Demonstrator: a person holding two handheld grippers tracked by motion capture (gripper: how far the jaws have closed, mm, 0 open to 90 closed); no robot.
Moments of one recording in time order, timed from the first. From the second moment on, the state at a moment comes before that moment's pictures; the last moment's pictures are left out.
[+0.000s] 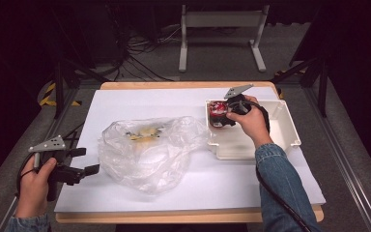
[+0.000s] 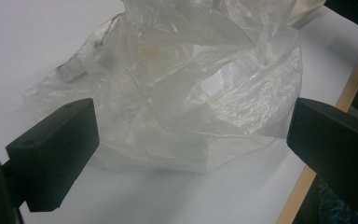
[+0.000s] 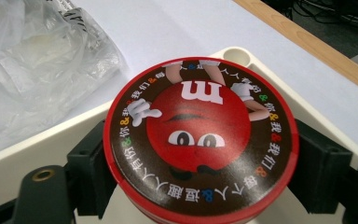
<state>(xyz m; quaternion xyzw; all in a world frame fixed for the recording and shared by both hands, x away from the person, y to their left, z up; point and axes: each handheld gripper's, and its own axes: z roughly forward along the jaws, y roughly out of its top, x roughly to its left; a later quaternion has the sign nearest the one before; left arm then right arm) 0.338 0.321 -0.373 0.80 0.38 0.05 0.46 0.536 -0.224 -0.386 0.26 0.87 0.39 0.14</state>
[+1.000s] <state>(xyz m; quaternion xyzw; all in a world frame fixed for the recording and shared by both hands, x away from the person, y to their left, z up) 0.340 0.323 -0.375 0.79 0.39 0.05 0.47 0.538 -0.222 -0.410 0.27 0.88 0.39 0.12</state>
